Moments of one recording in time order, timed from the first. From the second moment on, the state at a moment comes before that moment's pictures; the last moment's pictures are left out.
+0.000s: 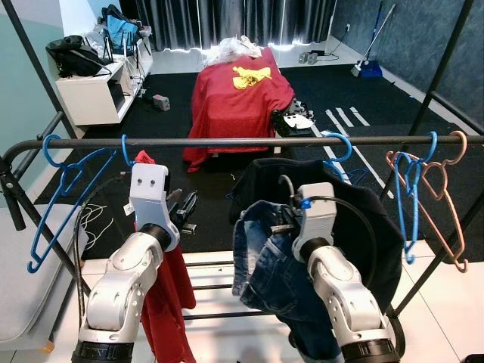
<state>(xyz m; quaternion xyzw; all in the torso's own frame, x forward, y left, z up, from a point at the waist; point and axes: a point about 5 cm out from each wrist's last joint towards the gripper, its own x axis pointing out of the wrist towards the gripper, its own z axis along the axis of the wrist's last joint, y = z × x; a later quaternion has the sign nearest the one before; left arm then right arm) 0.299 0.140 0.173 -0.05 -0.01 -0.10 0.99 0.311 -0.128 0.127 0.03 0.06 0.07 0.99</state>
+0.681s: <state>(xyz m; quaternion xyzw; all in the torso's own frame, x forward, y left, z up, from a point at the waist) 0.293 0.144 0.165 -0.05 0.01 -0.09 0.99 0.315 -0.118 0.144 0.08 0.00 0.11 0.99</state>
